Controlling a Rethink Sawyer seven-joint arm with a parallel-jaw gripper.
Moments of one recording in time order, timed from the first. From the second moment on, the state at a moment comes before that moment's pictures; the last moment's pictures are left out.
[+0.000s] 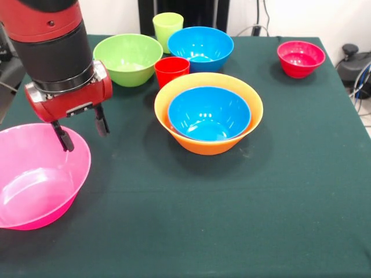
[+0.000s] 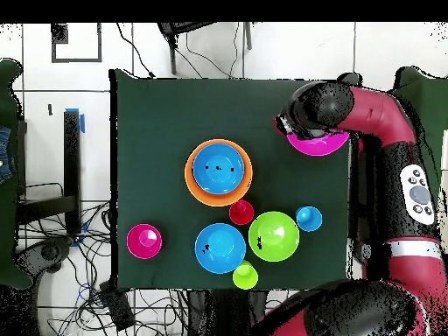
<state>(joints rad) -0.73 -0.38 0.61 1.07 -0.54 1.08 1.07</state>
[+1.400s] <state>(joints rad) -0.79 -0.26 0.62 1.07 -0.54 1.04 1.07</state>
